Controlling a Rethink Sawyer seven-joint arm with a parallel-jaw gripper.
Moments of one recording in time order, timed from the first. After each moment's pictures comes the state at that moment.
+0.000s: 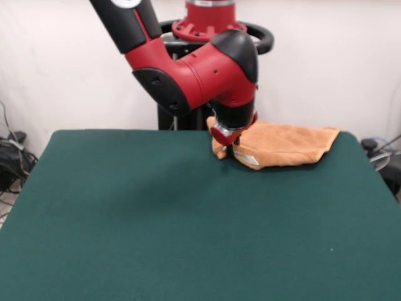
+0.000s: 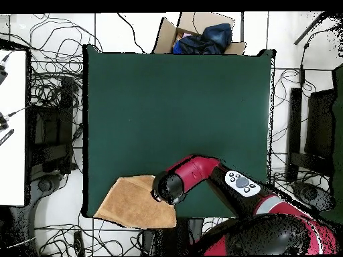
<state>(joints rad) -0.69 -0.39 0.61 1.98 -0.93 0.70 1.53</state>
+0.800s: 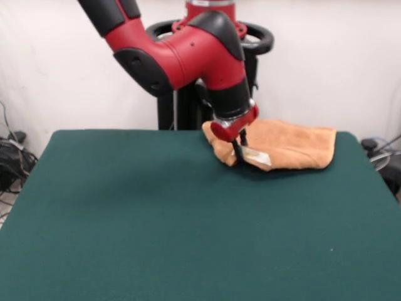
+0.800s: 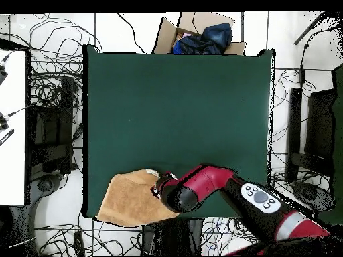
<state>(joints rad) -0.84 -0.44 0.70 2.10 -1.01 0.37 1.53</state>
